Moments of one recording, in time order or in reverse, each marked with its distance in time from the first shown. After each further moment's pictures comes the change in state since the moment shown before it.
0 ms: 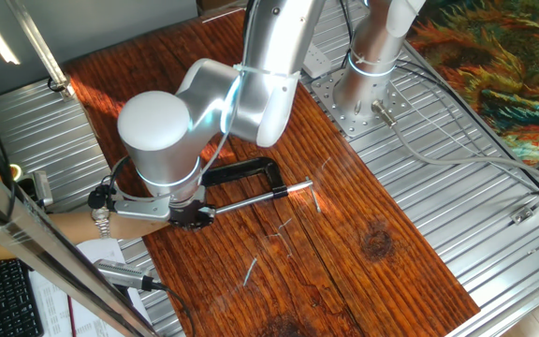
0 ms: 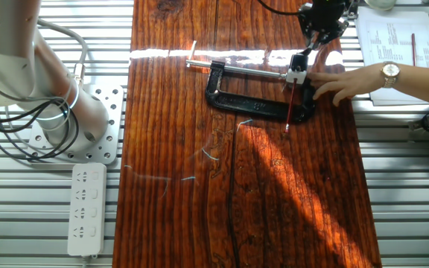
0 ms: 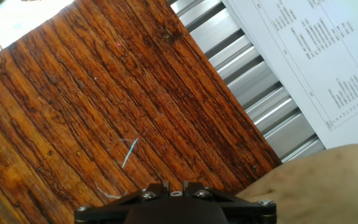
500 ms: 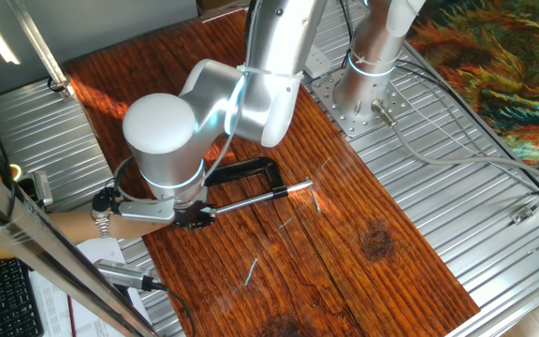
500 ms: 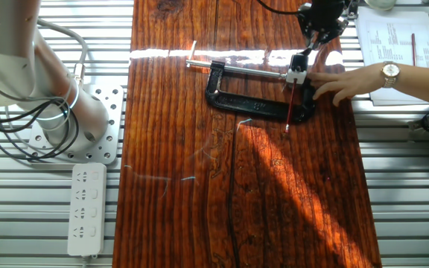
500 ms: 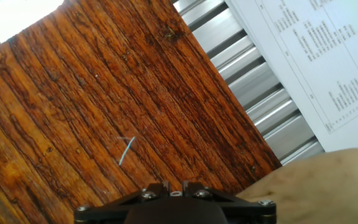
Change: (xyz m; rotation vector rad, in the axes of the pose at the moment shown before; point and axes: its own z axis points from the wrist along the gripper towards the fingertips) arm 0.000 0.001 0.000 0.034 0.007 -0.028
